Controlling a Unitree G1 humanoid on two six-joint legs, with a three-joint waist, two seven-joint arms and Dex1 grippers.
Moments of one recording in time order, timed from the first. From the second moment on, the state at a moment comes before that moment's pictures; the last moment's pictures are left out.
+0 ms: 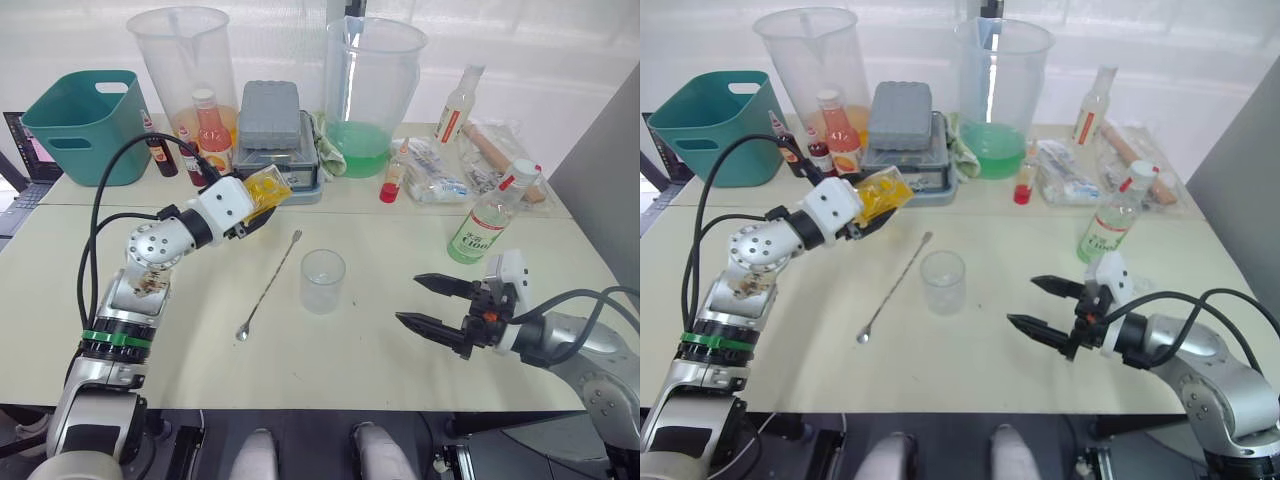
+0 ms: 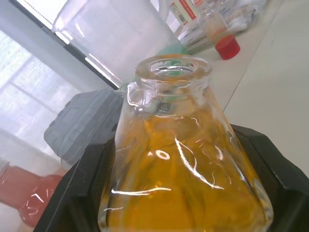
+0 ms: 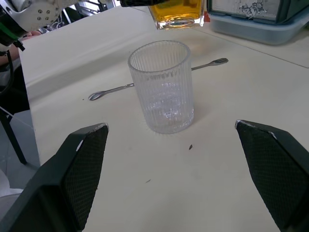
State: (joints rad) left arm -0.66 0.62 -0.08 0.24 0.08 -0.16 -0.63; right arm -0.06 -0.73 -0.21 -0.50 0.77 0.65 0.84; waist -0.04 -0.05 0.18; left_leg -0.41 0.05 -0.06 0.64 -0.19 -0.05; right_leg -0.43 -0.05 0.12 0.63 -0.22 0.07
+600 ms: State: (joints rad) left arm -0.67 0.55 -0.16 0.39 0.32 -0.60 -0.43; right arm -0.08 -0.70 -0.19 -0.51 0.77 0.65 0.80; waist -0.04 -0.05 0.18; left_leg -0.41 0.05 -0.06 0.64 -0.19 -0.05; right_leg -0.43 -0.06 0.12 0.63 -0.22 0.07
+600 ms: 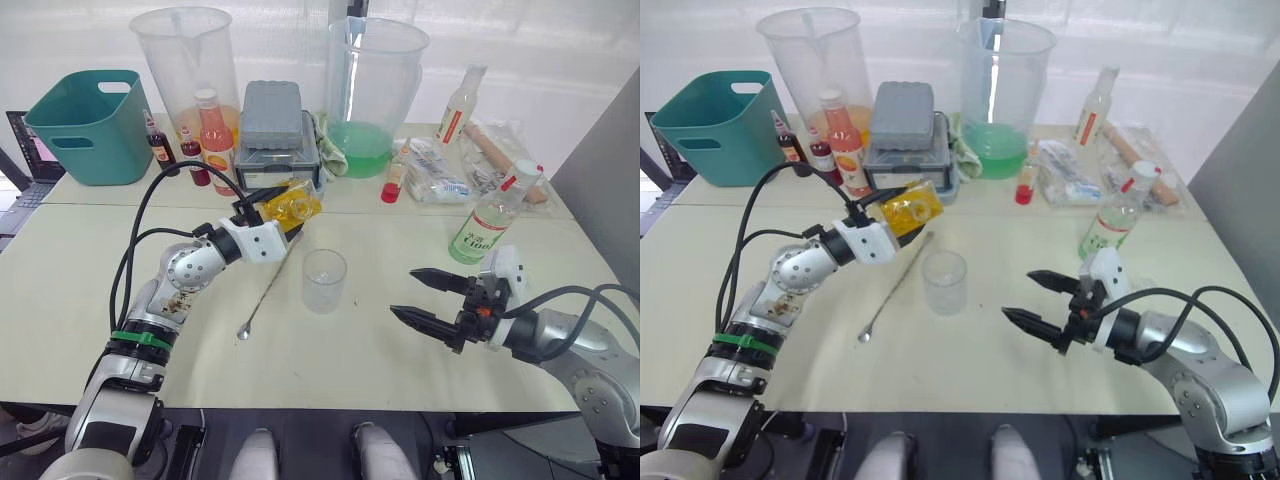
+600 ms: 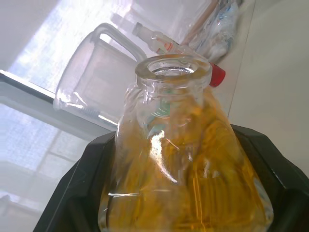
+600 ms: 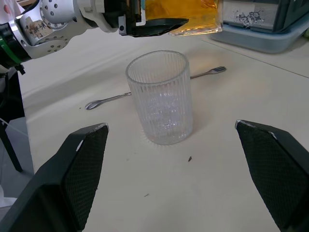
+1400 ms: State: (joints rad) left arm -0.62 0.58 -0.17 0.41 0.42 -0.75 -0.39; right arm -0.08 -0.70 -0.18 -0.53 0.77 0.66 0.78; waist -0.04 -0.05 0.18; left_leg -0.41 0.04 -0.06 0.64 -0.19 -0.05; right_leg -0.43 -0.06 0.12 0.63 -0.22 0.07
